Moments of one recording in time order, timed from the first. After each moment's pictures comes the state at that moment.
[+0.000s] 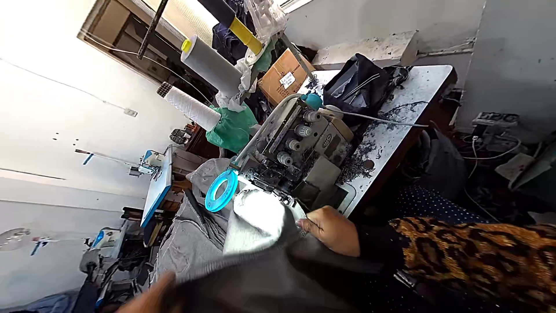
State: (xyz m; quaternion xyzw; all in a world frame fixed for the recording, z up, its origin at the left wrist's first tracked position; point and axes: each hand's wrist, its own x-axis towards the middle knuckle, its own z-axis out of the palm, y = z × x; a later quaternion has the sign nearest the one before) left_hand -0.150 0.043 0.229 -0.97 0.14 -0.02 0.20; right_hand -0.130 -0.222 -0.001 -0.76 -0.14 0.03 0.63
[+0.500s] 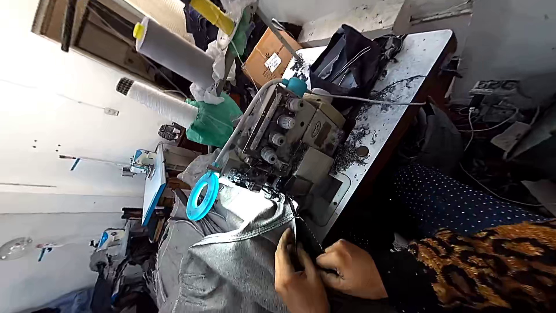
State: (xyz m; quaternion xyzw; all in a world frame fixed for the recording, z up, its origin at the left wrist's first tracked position) left_hand -0.175 -0.080 0.008 -0.95 0.12 -0.24 -0.16; right_hand -0.185 -0.186 -0.066 -0.72 -0.25 -0.16 0.63
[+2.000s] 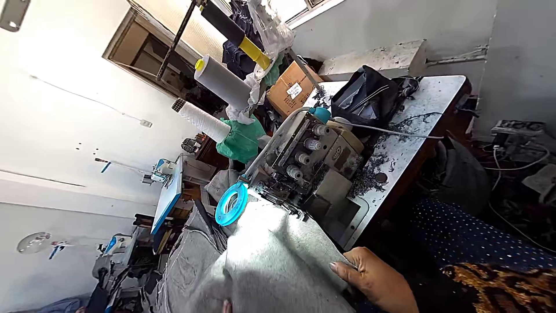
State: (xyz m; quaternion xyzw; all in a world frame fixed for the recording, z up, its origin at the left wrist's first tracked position) left_hand -0.173 0.007 0.084 -0.63 0.01 -0.18 -0.76; right_hand -0.180 -0.221 -0.021 -0.59 -0.07 0.12 0.79
